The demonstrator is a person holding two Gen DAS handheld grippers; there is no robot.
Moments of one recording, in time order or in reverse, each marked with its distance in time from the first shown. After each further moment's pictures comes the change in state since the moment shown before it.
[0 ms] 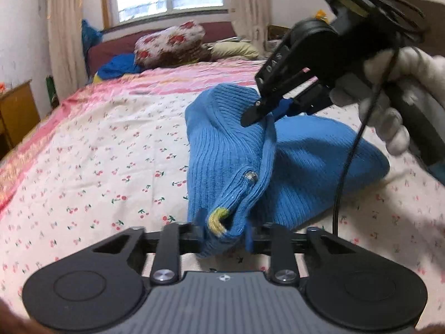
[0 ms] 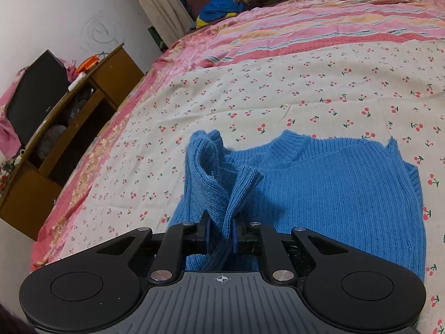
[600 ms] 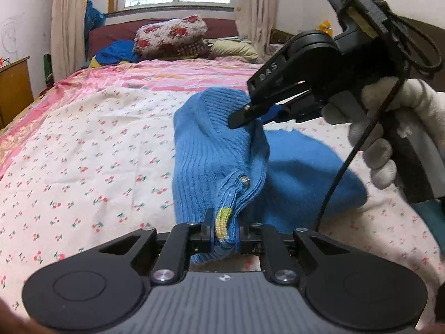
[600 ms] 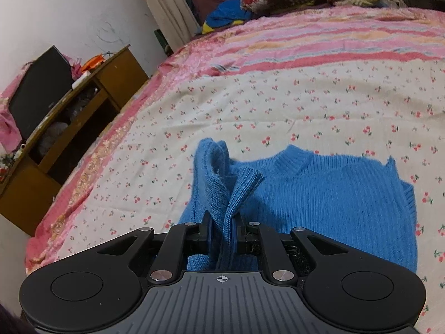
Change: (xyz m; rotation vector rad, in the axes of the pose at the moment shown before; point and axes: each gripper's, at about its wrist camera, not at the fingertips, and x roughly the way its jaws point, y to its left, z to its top) left arm -0.004 -0.011 0.022 -0.087 0.010 -0.070; right arm -0.016 0.009 0.008 -0.053 -0.042 -0.002
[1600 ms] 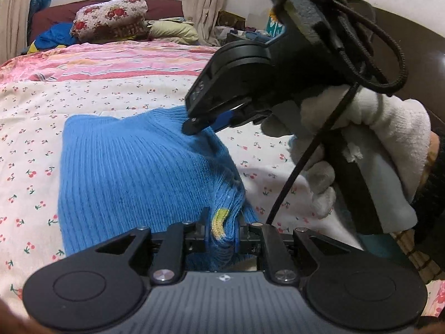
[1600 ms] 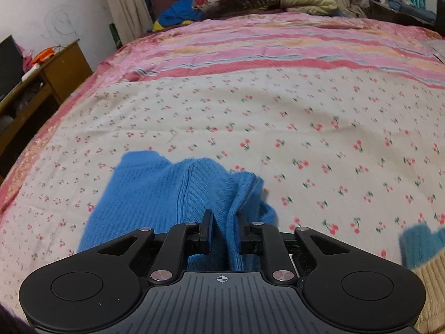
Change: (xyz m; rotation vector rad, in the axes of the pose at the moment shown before) left arm 0.083 -0.113 0.034 0.009 0.090 -0.235; right arm -0.019 -0.110 0.011 -0.021 0.007 -0.250
